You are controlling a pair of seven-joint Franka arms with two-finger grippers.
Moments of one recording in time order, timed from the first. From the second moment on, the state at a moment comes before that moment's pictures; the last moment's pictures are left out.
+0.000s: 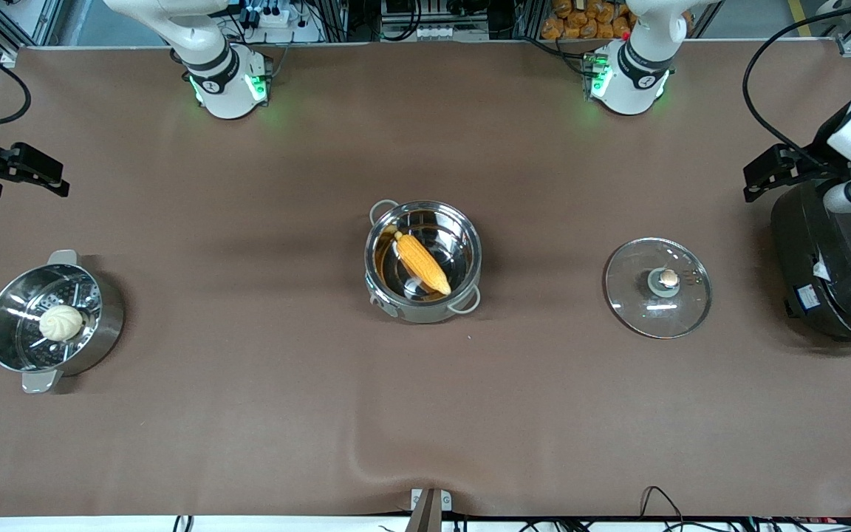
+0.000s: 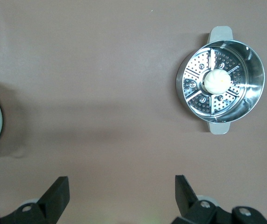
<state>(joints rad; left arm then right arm) 0.27 0.02 -0.40 -1.50 0.05 1.53 -0.13 0.04 0.00 -0.07 -1.55 -0.01 1.50 -0.05</state>
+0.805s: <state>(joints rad) 0.28 0.01 -0.40 -1.50 0.05 1.52 -0.19 0.04 0.00 -0.07 -1.55 0.00 1.49 -0.05</state>
